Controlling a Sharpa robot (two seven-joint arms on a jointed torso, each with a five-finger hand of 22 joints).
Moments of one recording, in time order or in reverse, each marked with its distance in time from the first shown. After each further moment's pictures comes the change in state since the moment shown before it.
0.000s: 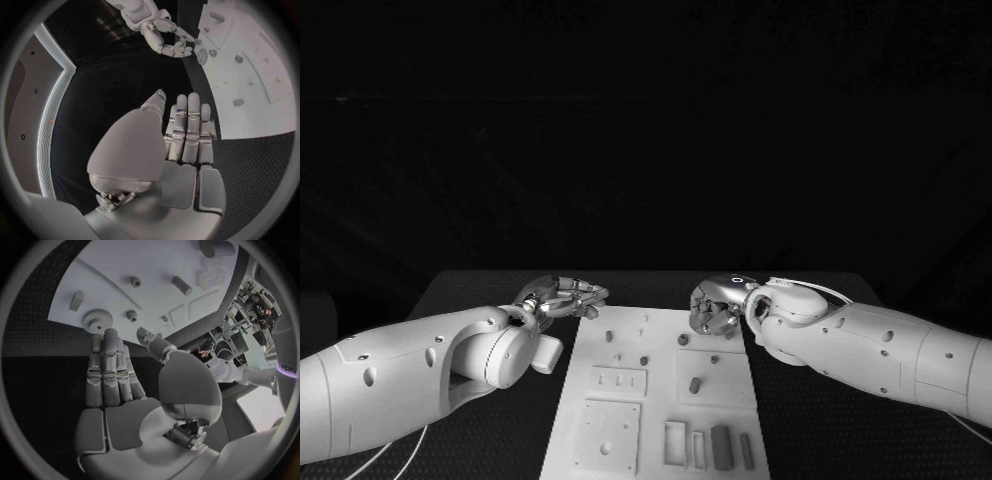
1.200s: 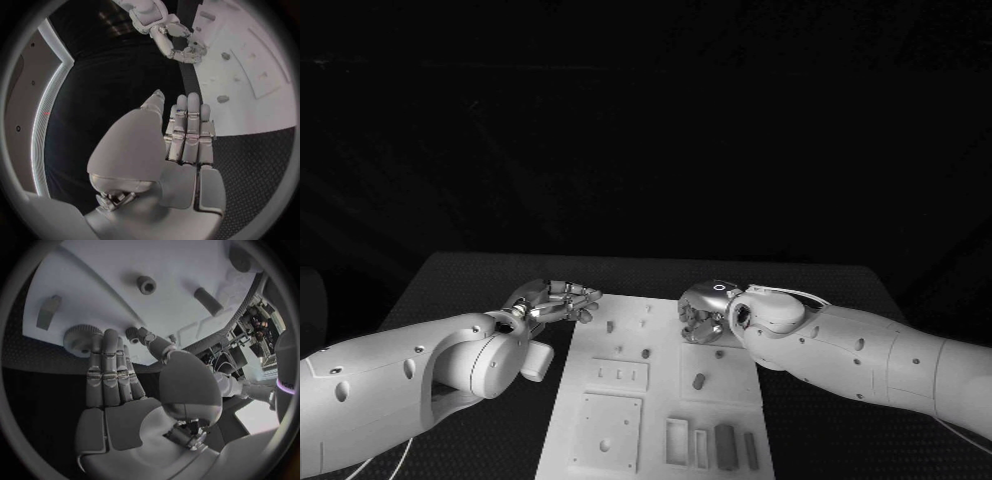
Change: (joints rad) left arm 0.008 -0.024 0.005 0.045 -0.003 0.002 0.001; left_hand 0.004 -0.004 -0.019 0.030 0.000 0.004 0.003 -0.013 0.005 -0.004 0.004 -0.012 0.000 0.000 0.000 0.004 0.000 -0.008 0.004 -0.011 0.004 0.000; right arm -0.021 0.041 0.002 -0.032 -0.116 -0.001 -0.026; right_hand -0.008 -0.008 0.011 0.011 -0.019 0.011 0.004 -0.004 -0.004 0.016 -0.008 0.000 0.000 0.004 -0.004 0.000 0.029 -0.011 0.009 -0.009 0.002 -0.002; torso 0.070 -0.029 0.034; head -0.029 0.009
